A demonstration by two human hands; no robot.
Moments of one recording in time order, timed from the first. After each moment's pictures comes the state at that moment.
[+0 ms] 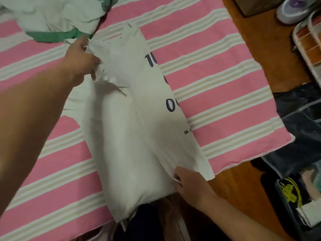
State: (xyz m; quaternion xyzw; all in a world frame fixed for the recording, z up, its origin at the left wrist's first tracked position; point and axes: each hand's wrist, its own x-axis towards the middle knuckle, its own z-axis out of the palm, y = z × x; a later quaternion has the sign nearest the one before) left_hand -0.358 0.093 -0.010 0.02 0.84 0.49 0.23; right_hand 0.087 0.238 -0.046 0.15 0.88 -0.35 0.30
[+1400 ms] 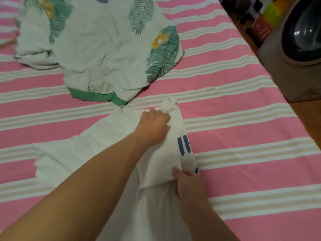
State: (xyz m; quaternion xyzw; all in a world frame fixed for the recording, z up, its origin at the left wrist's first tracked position) left_hand -0.442 0.205 -0.125 0.29 0.95 0.07 0.09; right_hand -0.255 0.275 -0.125 0.52 0.58 -0.62 0.09
